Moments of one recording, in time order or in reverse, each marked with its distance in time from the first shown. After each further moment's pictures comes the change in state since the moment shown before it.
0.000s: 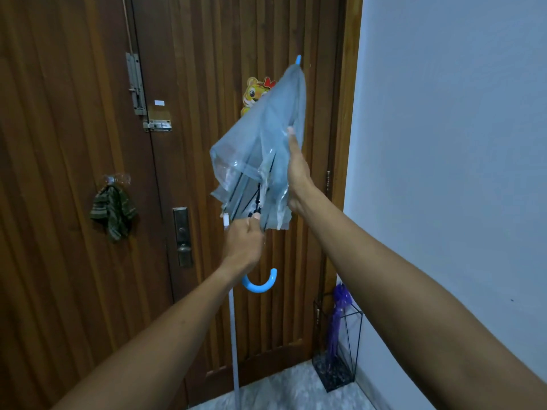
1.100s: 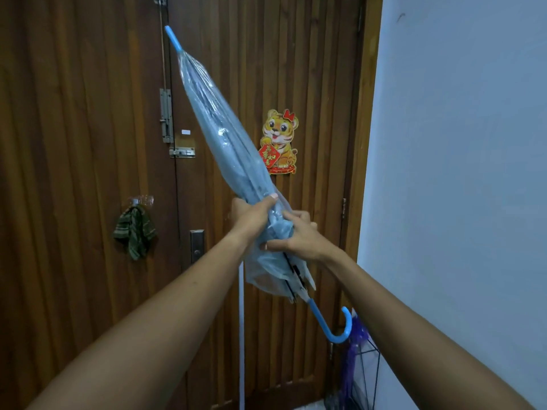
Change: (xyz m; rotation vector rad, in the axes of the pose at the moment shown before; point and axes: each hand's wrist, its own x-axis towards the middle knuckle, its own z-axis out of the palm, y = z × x) left_hand 0.077 0.042 -0.038 -0.496 0.126 -0.343; right_hand -0.054 0.025 -0.018 -0.859 -0.405 -0.317
